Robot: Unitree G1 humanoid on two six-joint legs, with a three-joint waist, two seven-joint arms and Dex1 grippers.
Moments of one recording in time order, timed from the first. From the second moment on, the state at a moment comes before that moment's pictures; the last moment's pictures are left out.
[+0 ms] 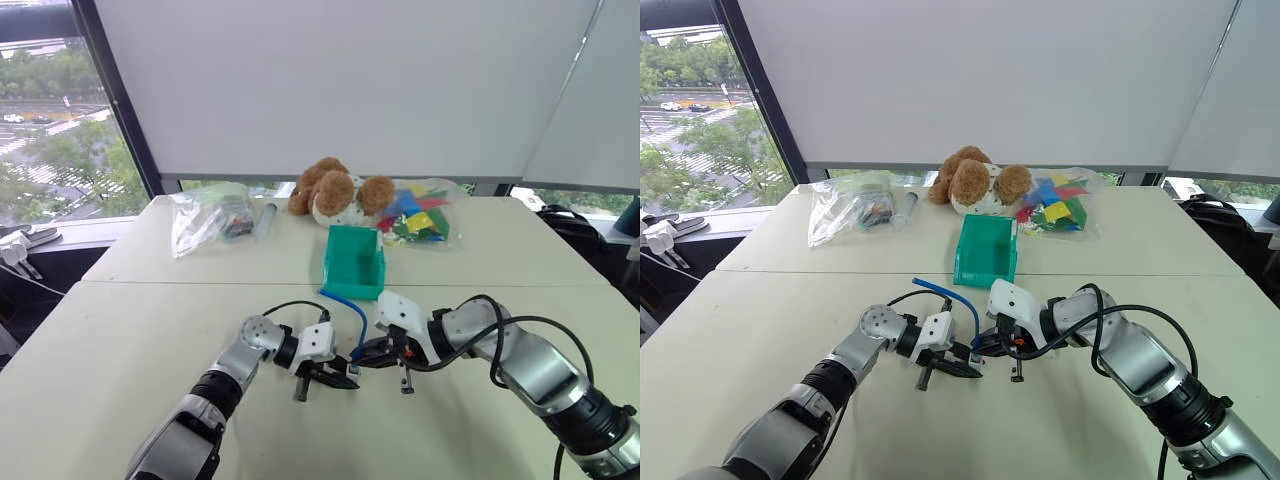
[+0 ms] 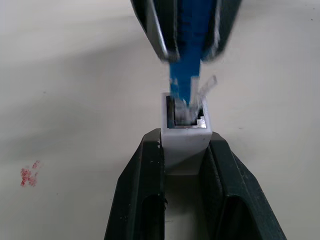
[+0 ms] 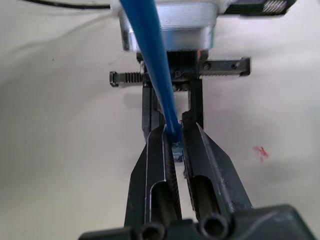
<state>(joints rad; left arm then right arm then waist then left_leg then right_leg) -0.76 0.21 -0.35 0.78 -0.02 -0.30 -1.37 -0.55 -0.79 0.37 -0.33 0.22 0.58 1.08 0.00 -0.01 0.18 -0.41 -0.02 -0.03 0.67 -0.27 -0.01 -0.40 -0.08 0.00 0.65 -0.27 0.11</state>
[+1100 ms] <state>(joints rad) -0.73 0.28 -0.35 0.67 -0.03 -0.20 -1.36 -0.53 -0.75 0.37 -0.29 0.15 0.53 1.10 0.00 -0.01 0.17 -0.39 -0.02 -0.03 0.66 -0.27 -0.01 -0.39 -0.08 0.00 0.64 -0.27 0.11</state>
